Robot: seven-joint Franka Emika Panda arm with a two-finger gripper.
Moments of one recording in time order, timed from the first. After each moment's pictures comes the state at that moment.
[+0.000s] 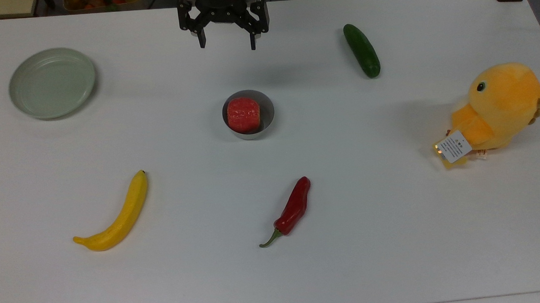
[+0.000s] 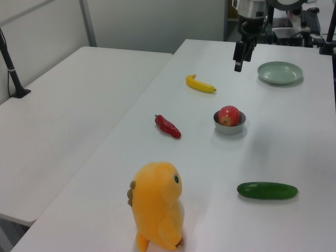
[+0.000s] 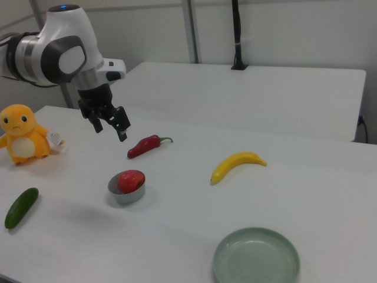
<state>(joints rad) 0.13 0.00 -0.03 -1.83 0.02 1.94 0.16</state>
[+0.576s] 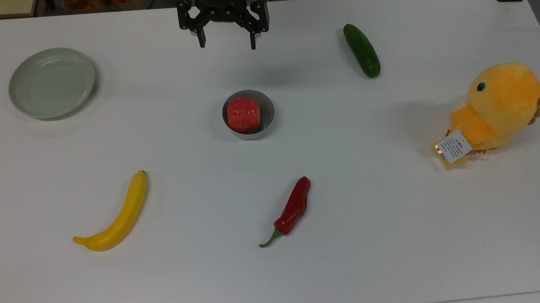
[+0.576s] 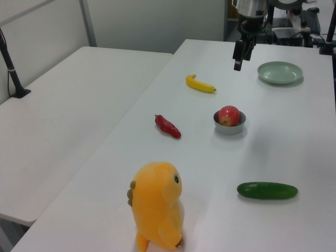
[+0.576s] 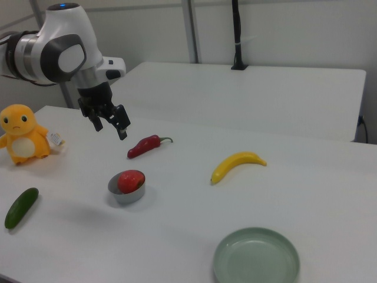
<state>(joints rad) 0.13 0.00 -0.03 -1.82 0.02 1.94 0.16</state>
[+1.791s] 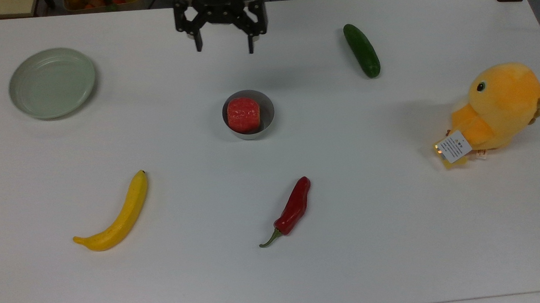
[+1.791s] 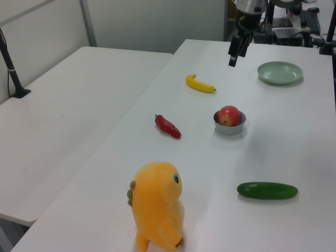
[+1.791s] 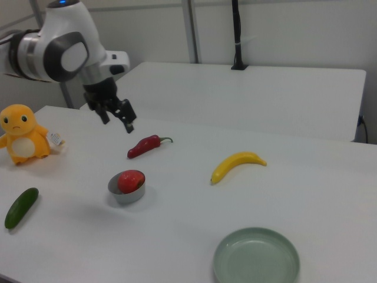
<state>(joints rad) 0.12 0.01 -0.04 -1.81 0.02 2.01 0.16</state>
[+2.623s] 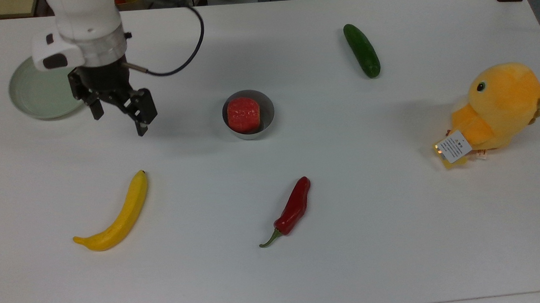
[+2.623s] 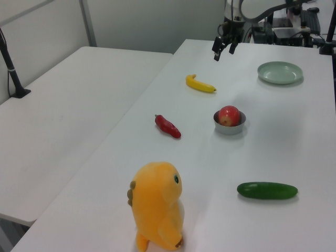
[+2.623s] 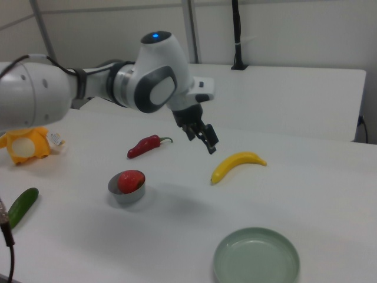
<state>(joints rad) -0.07 0.37 -0.13 -1.57 0.02 2.20 0.18</state>
